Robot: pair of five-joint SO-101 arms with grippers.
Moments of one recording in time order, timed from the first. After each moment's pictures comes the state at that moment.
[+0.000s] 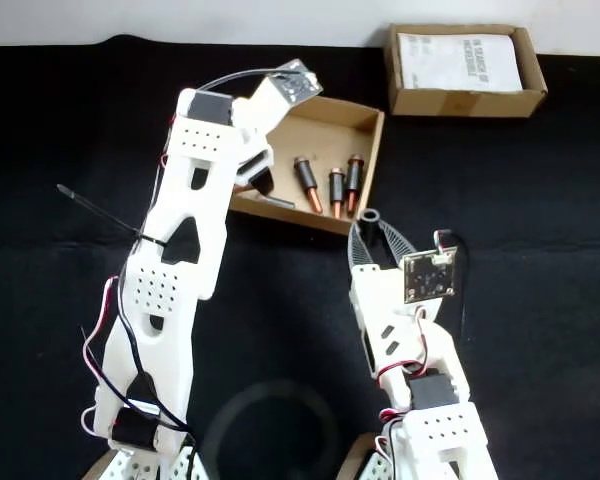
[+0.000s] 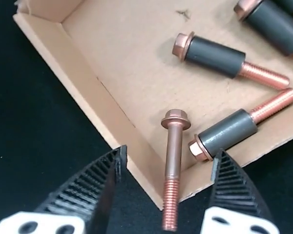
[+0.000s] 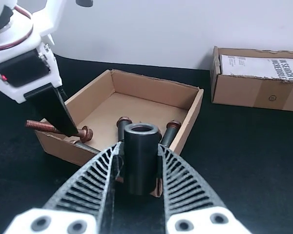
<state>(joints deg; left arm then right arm) 6.0 57.0 -68.4 89.0 -39.7 -16.5 -75.6 95.8 -2.7 -1.5</state>
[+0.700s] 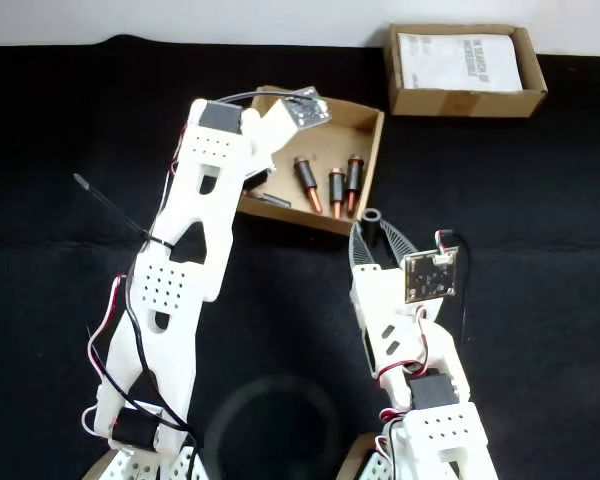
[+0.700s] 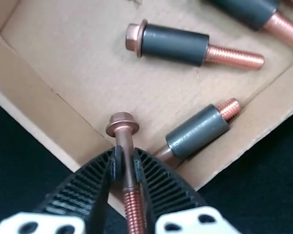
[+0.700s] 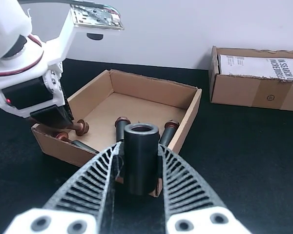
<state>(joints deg) 6.2 61.9 -69.2 90.9 -46.5 -16.4 -75.6 95.8 -2.7 -1.5</state>
